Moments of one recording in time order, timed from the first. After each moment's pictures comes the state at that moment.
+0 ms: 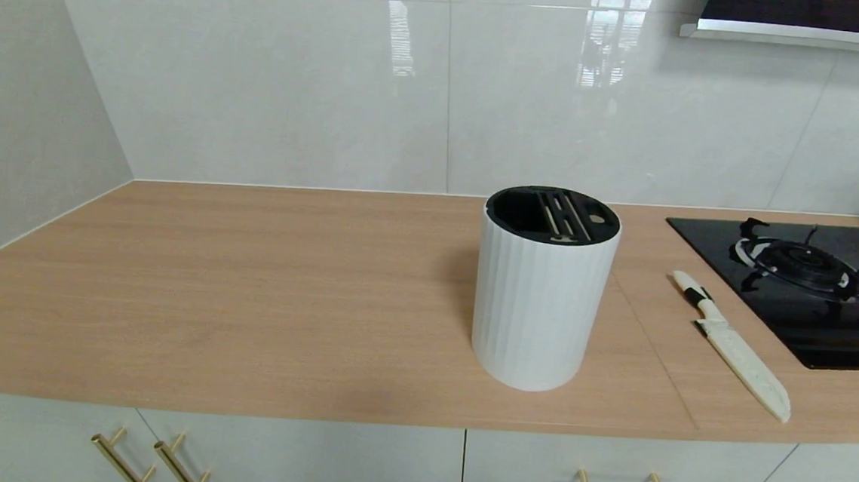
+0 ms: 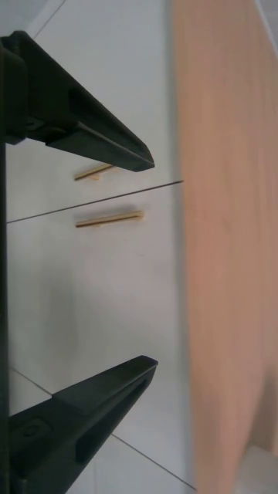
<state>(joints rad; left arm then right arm) 0.00 0.00 0.00 -0.01 -0.03 0.02 0.00 0.00 0.00 0.00 0.00 0.01</state>
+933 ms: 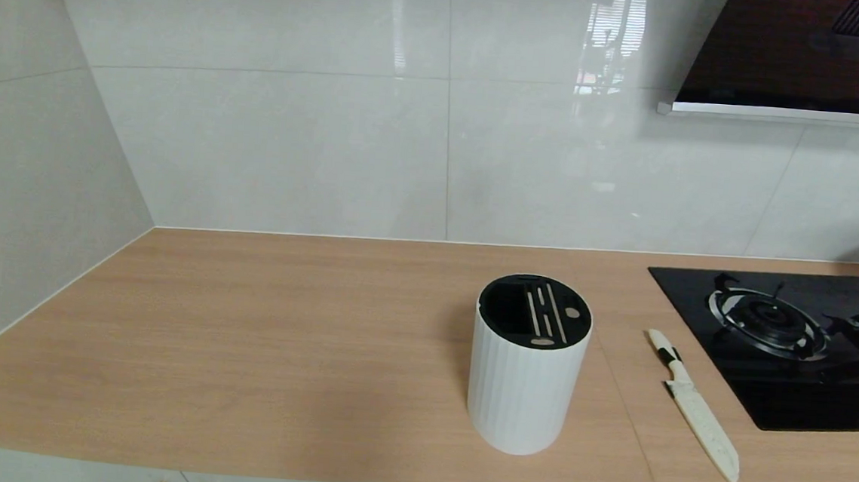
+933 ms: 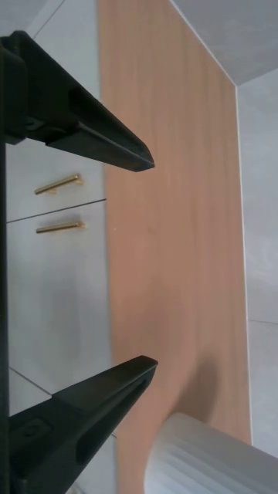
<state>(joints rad) 0.00 0.00 0.00 -0.01 -0.03 0.02 0.00 0.00 0.00 0.00 0.00 0.01</state>
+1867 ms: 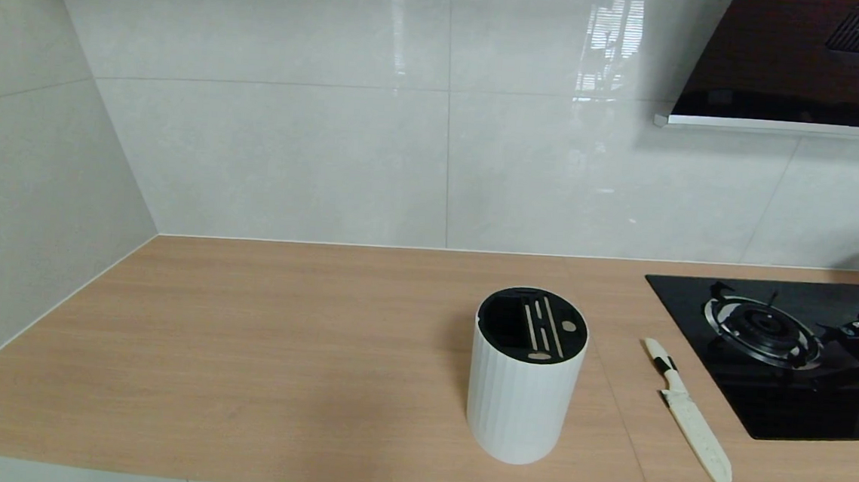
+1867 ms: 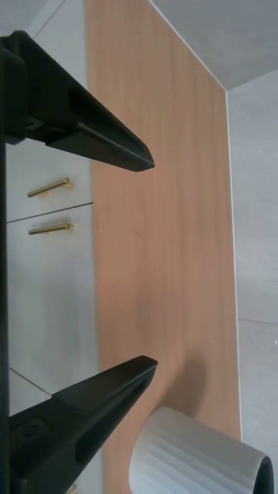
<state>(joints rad) 0.00 0.00 0.00 -0.01 -0.03 0.02 0.00 0.00 -0.02 0.01 0.01 -0.05</state>
